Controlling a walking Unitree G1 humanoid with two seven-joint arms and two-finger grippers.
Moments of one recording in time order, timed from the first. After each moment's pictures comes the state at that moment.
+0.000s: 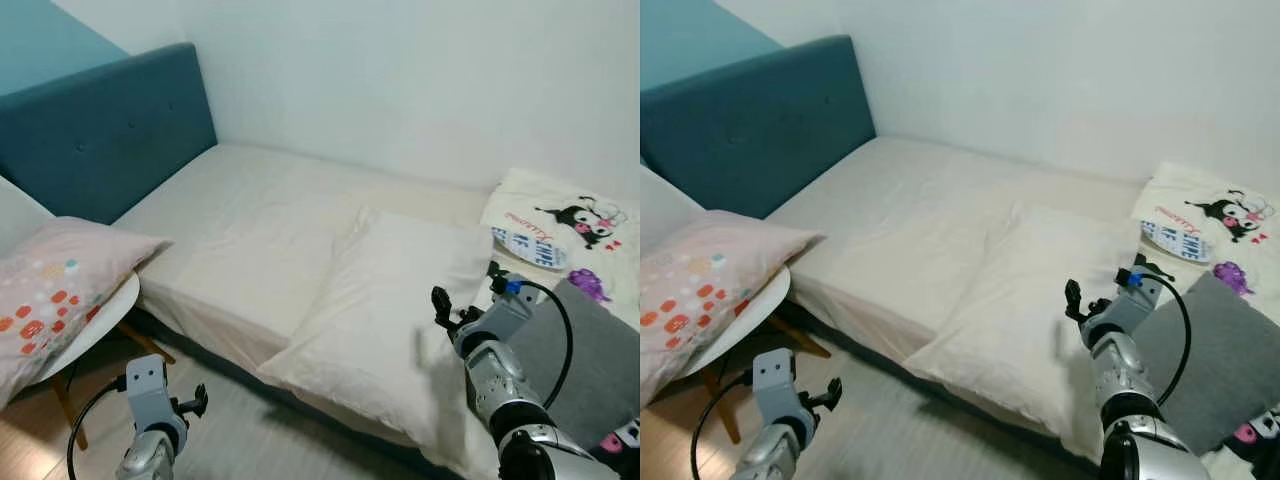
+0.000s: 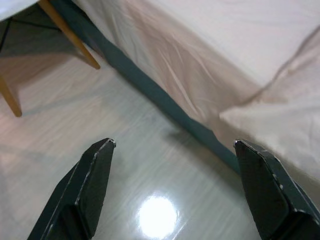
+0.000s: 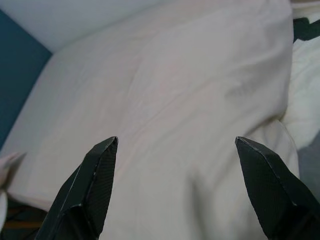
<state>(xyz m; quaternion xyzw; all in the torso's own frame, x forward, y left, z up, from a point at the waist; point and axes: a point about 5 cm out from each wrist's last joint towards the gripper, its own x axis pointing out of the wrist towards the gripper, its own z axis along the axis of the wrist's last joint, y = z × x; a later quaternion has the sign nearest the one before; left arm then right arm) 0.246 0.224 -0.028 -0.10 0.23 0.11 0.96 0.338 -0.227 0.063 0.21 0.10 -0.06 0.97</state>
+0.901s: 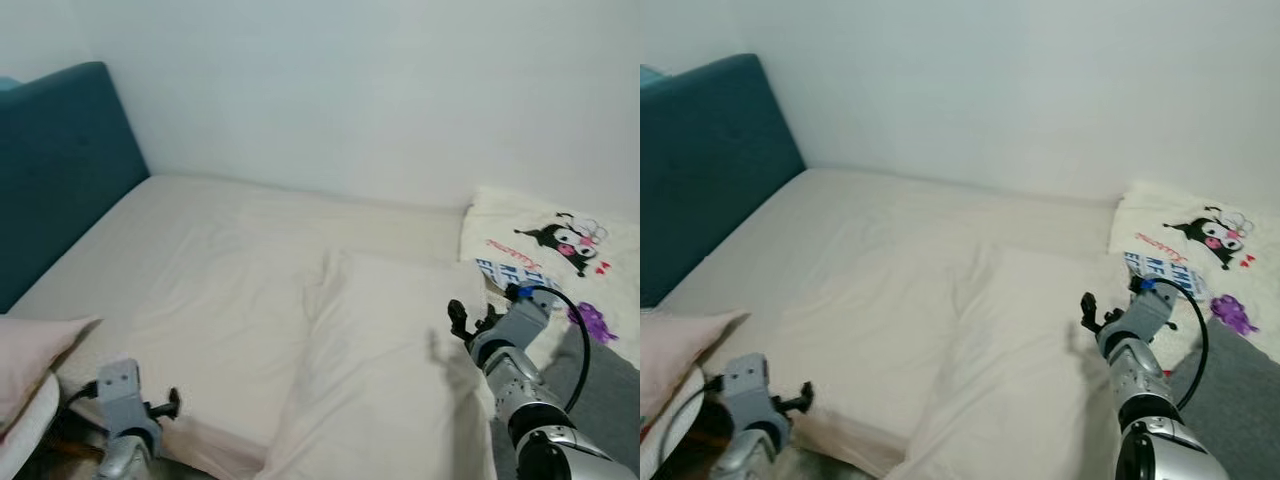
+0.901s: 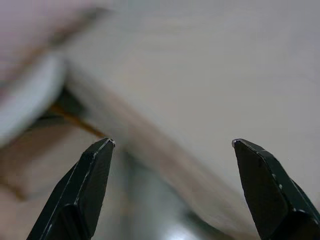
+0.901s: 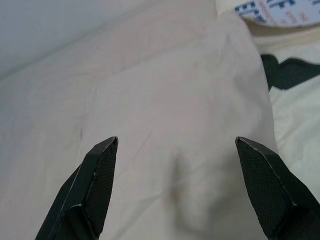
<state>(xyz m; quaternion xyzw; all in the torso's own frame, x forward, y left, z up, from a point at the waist) 0.240 0.278 -0.014 -0.05 0.21 0.23 0.95 0.322 -0.271 0.055 0.22 0.15 -0.14 0.95</state>
